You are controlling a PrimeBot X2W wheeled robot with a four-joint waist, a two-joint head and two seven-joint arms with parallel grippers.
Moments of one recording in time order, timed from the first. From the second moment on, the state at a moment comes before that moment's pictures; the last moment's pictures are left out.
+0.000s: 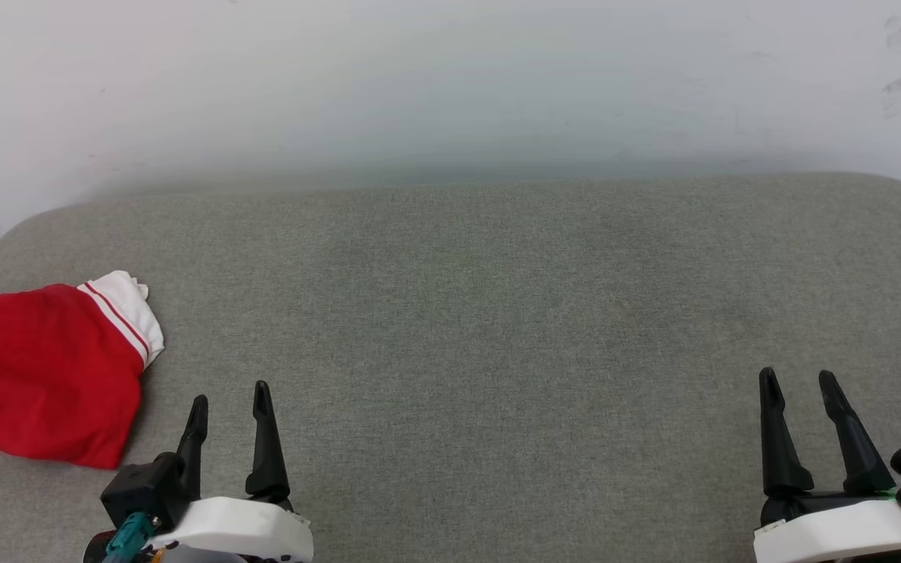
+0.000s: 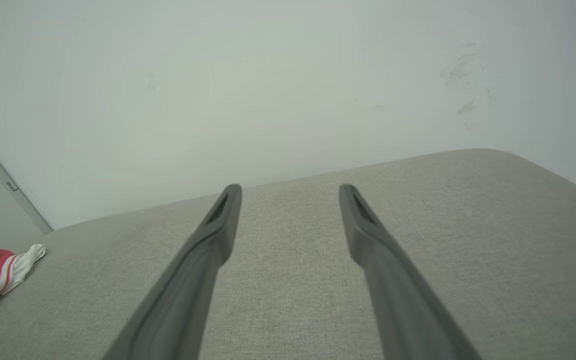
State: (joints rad) left arm 0.05 0.07 -0.08 0.00 -0.34 0.12 -0.19; right arm 0.07 -0.05 -0.05 0.00 0.29 0.13 -0.19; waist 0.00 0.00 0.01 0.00
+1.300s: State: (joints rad) left arm 0.09 0.06 -0.09 0.01 -0.05 0.12 -0.26; right arm 0.12 -0.05 -0.03 -0.03 0.07 0.13 -0.26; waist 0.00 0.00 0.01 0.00
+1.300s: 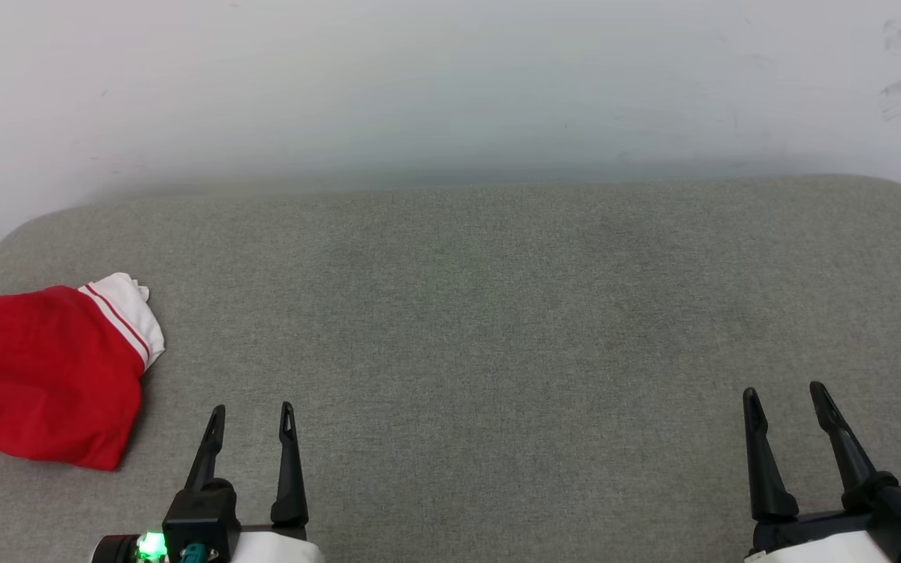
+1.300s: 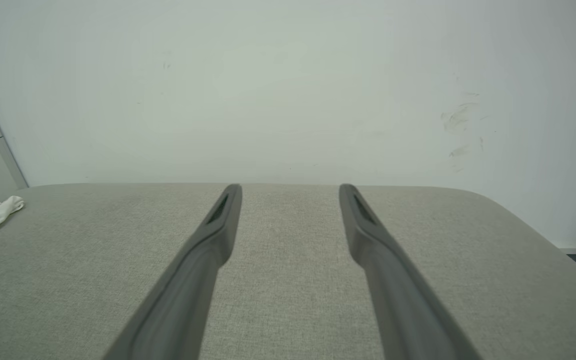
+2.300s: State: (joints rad) left arm 0.09 0.05 -0.06 0.05 -0.09 0.11 -0.26; right arm 0.13 -0.05 -0.02 -0.04 0.11 0.13 -0.26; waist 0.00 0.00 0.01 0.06
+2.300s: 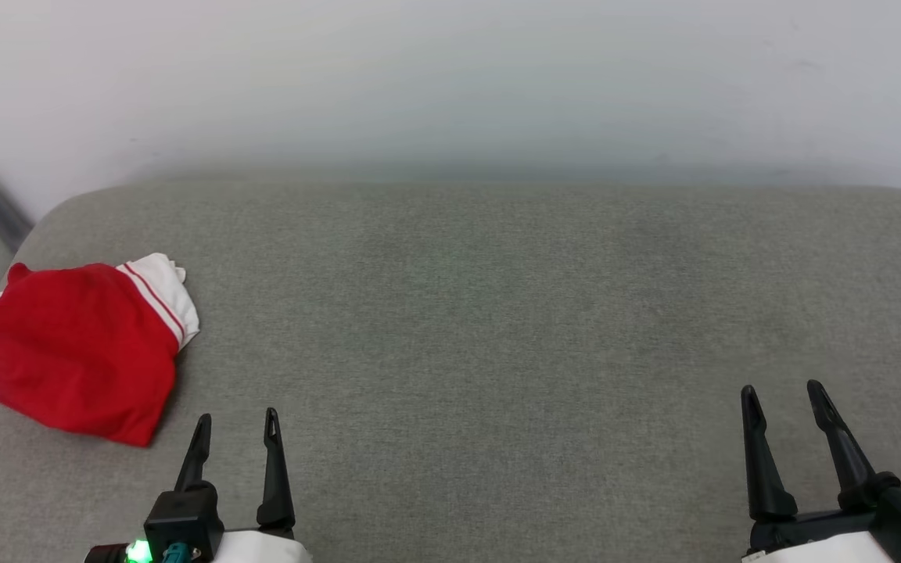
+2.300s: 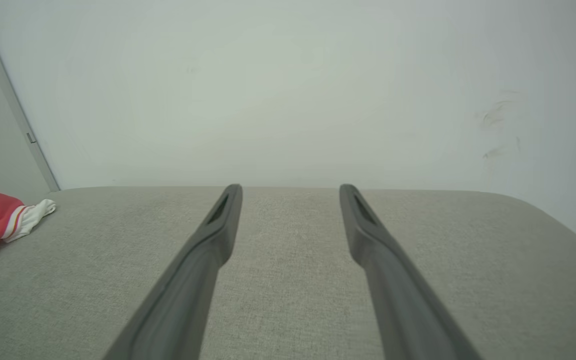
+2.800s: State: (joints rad) left arm 0.09 0.05 -0.04 0.04 -0.11 0.13 -0.26; right arm 0.14 -0.05 -0.01 -0.06 0.08 0.13 -0.26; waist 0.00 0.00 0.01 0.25
